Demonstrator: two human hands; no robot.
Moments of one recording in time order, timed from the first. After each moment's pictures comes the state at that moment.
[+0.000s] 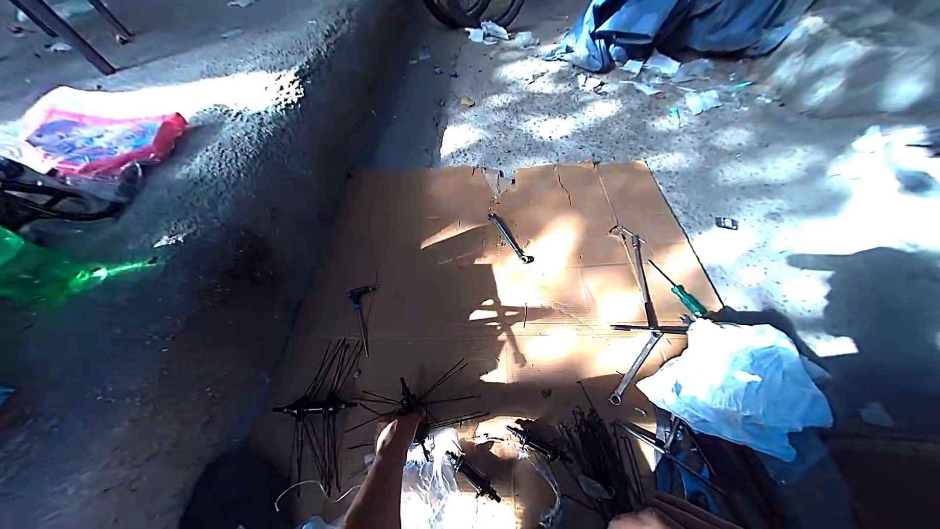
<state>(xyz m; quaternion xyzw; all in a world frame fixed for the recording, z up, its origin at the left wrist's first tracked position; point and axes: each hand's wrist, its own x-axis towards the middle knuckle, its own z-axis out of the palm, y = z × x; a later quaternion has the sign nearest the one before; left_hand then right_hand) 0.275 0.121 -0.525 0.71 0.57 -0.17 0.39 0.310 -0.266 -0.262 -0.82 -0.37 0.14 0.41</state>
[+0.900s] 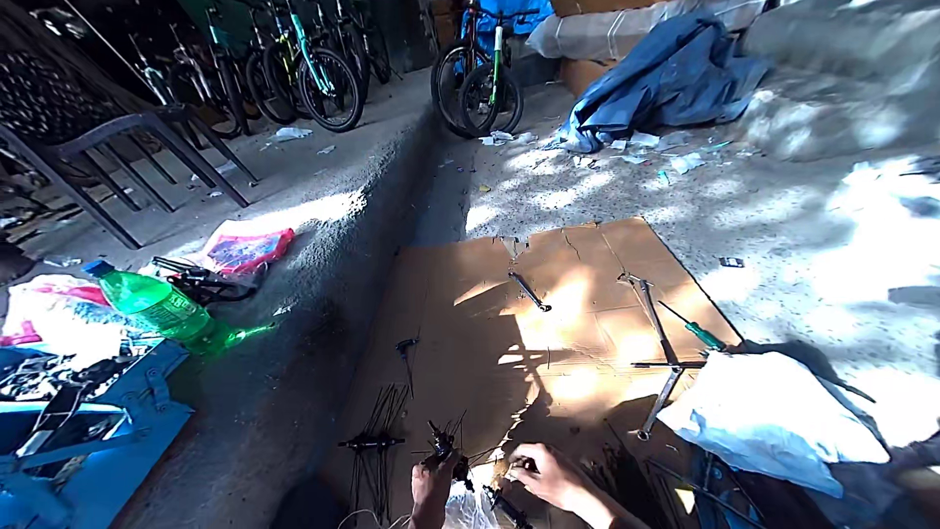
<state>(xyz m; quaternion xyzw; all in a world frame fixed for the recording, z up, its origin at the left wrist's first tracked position) 0.229 0.091 -0.465 0.73 0.50 -0.02 0.47 0.344 -0.144 -0.459 -0.78 -0.33 0.34 0.41</state>
